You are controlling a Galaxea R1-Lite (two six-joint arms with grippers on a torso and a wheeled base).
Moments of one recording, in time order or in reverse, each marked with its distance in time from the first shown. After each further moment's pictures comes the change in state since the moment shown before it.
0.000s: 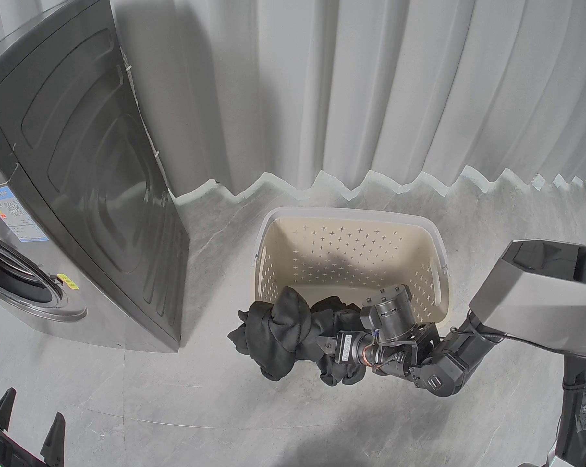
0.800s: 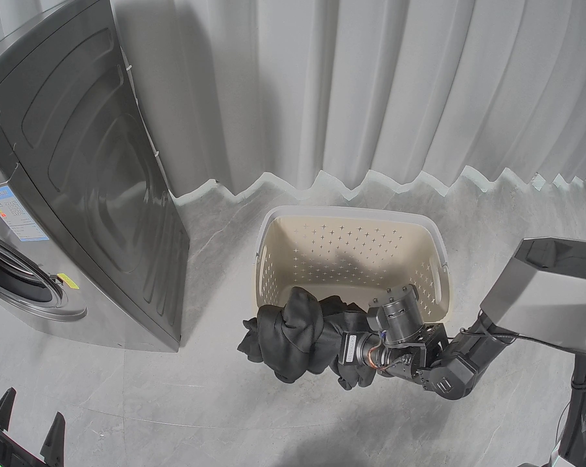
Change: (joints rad) left arm 0.000 0.000 0.000 0.000 0.000 0.000; right arm 0.009 -0.048 0.051 -0.016 -0.006 0.000
